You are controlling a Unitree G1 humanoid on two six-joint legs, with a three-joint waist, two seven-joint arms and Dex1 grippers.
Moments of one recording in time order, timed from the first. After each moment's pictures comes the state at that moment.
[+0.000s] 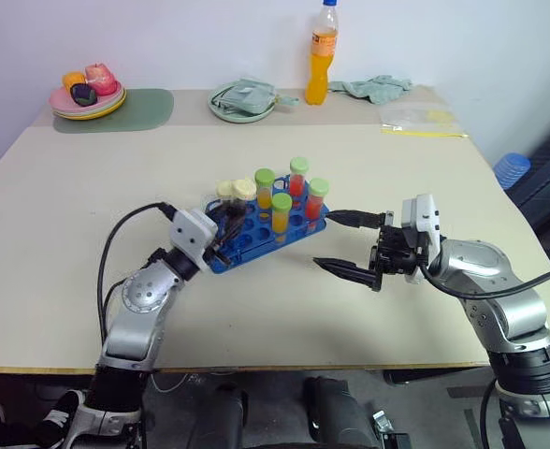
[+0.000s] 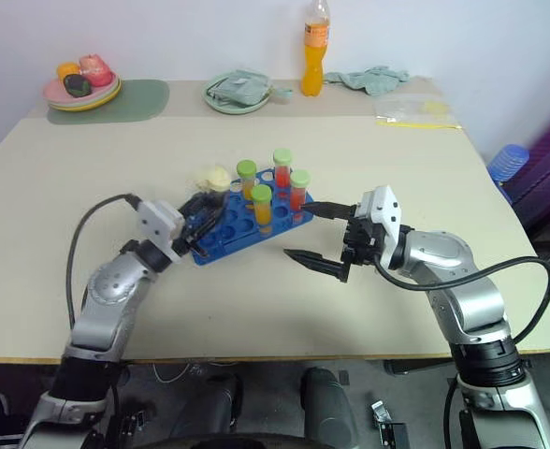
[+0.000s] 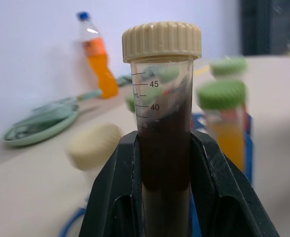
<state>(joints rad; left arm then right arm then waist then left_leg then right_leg) -0.21 0.34 -0.05 -0.09 -0.13 -0.12 -0.53 -0.30 -0.63 -0.01 -0.30 0.54 0.38 1.00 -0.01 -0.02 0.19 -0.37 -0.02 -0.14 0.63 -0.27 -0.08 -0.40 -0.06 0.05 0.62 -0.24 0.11</state>
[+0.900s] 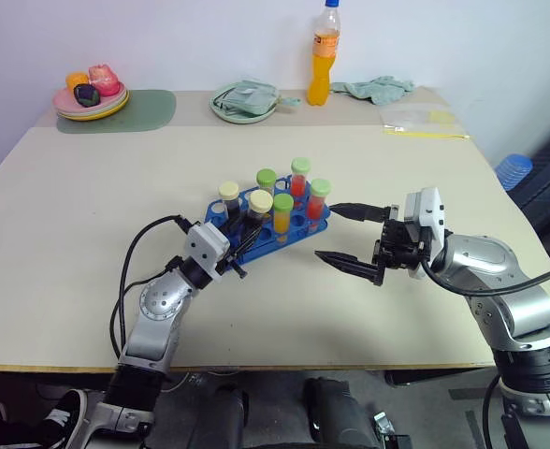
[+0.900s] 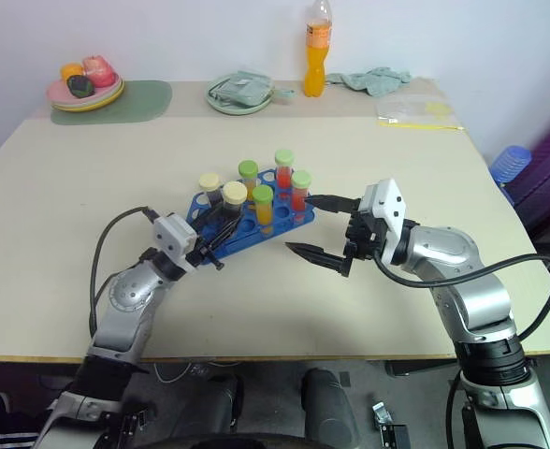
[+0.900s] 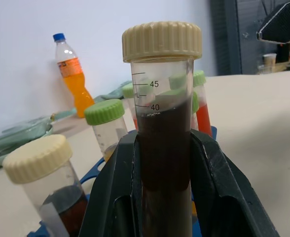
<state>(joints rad) -0.20 0.28 -0.09 0.02 -0.15 -0.30 -0.58 -0.32 -0.64 -0.02 -0.31 0.52 0.39 0.98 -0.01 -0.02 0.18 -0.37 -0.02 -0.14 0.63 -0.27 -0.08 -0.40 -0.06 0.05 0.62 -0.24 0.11</state>
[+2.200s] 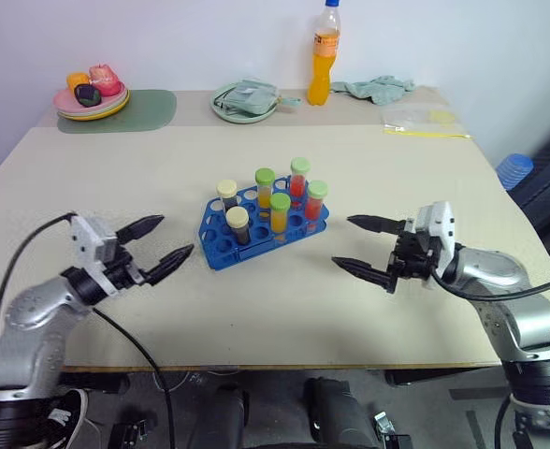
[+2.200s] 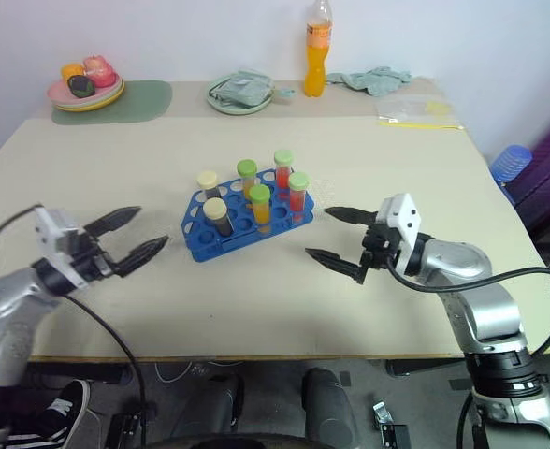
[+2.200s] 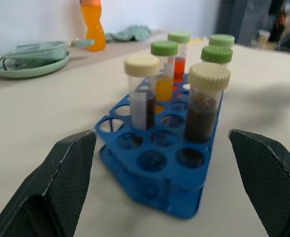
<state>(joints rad) -0.01 0.72 0.30 -0.15 -0.64 0.17 -0.92 -0.22 -0.69 -0.10 -0.24 0.50 0.33 0.99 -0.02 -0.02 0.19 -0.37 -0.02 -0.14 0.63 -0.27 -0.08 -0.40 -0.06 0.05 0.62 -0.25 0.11</state>
